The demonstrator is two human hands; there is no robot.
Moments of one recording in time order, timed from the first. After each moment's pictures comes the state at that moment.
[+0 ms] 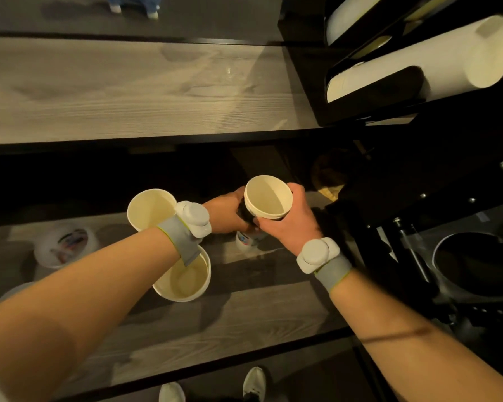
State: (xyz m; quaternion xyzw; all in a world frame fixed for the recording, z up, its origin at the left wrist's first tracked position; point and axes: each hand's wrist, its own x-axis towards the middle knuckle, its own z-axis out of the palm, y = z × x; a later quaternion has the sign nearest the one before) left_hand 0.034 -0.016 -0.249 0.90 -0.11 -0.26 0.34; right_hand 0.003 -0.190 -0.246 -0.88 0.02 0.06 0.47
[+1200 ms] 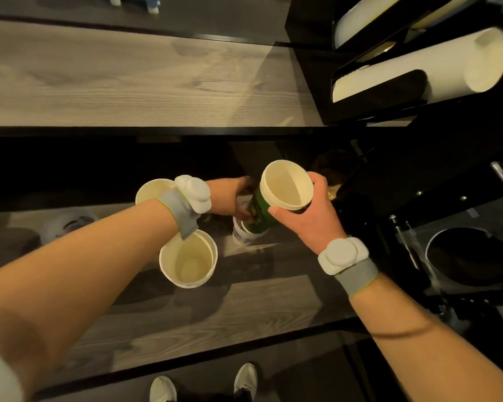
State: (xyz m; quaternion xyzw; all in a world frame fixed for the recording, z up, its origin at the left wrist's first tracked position) left_hand 0.042 -0.001 -0.232 0.92 -0.17 -0.25 0.27; right_hand -0.022 -0.201 -0.203 -0.88 -0.01 0.03 0.47
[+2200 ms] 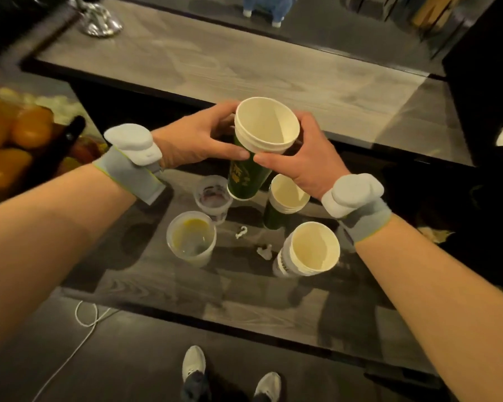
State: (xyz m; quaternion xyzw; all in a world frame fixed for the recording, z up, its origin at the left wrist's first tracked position) left_hand -0.074 0.266 -0.136 0.83 -0.05 -0.09 0.55; right_hand -0.024 0.046 -0.128 -0.84 -0.27 0.14 0.46
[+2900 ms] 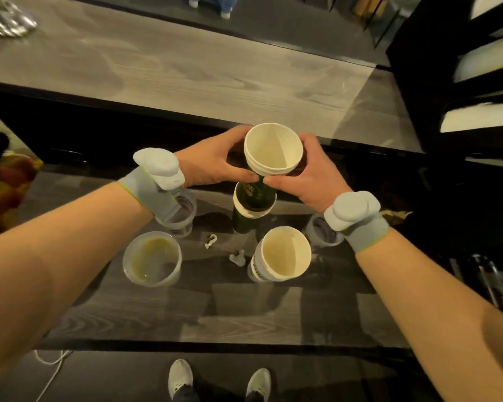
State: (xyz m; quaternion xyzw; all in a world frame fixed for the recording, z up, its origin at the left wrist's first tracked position) left_hand -0.012 0.205 -0.178 0.86 -0.12 -0.11 0.48; right_hand 0.005 -0.016 -0.155 -0.88 -0.19 0.11 0.41
